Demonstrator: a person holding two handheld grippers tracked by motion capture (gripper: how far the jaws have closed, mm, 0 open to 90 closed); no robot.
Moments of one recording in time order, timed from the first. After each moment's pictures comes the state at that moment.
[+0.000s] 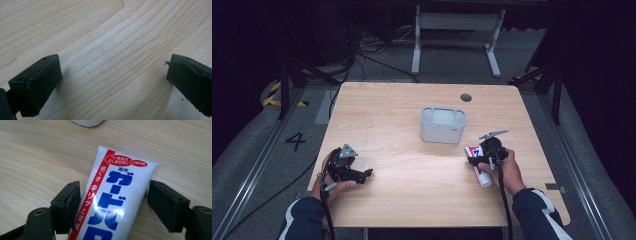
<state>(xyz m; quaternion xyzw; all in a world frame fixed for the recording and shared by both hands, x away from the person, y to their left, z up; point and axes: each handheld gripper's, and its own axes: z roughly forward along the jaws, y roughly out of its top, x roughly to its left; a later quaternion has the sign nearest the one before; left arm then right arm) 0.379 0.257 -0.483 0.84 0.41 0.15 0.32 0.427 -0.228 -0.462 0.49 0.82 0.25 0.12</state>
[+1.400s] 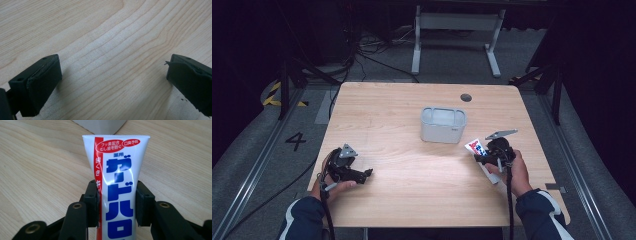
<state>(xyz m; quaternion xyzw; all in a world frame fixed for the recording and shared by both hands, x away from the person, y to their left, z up) 0.379 0.257 -0.483 0.84 0.41 0.16 0.32 0.410 -0.242 -0.434 0.45 0.83 0.29 0.12</state>
